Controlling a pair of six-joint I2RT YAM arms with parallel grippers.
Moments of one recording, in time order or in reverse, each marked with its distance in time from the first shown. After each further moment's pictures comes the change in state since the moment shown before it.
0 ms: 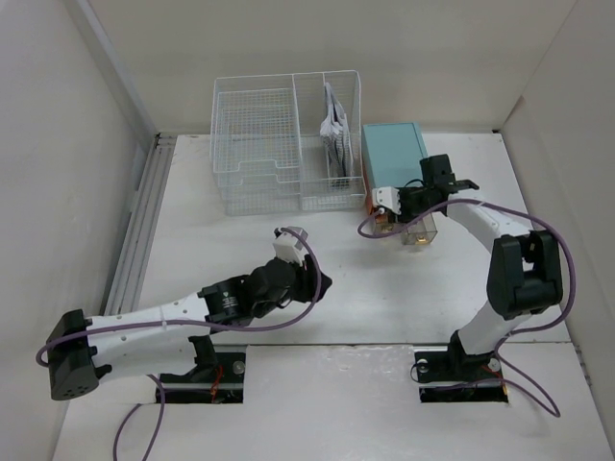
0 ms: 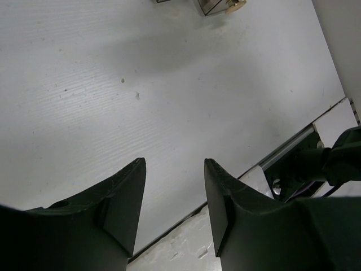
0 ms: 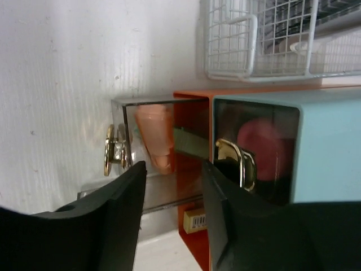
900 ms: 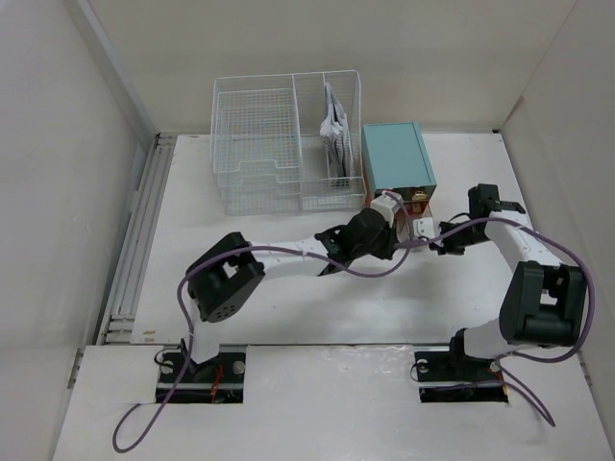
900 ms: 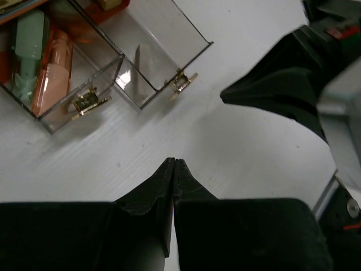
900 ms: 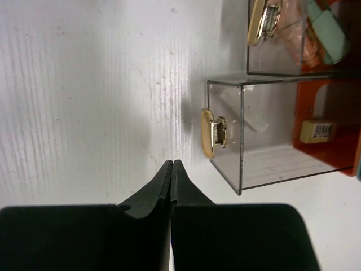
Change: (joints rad) left arm 0.114 0.931 0.602 0.363 0.291 0.249; right arm -0.297 -0.211 -0.188 -0.388 -0.041 -0.326
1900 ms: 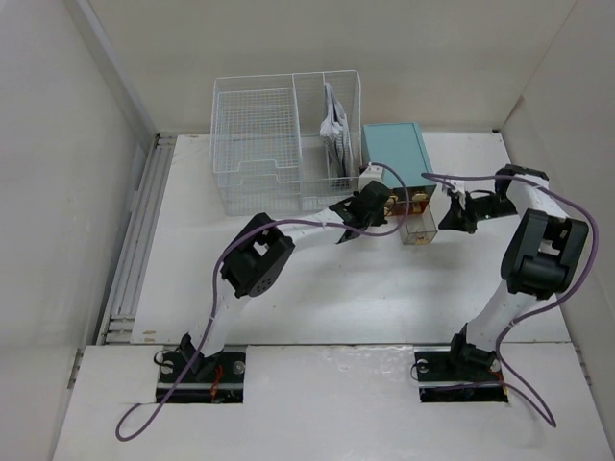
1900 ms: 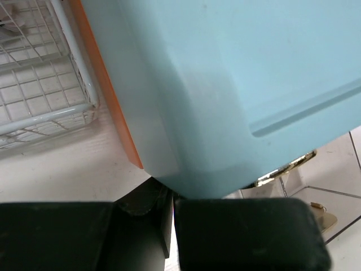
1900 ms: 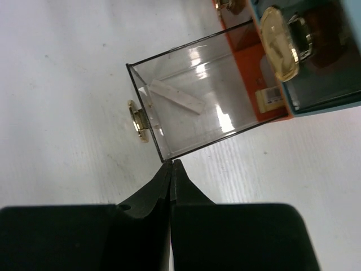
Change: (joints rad) left arm 0.147 0.367 0.442 -0.229 -0.257 -0.114; right arm -0.203 0.354 0.384 -0.249 -0.277 0.088
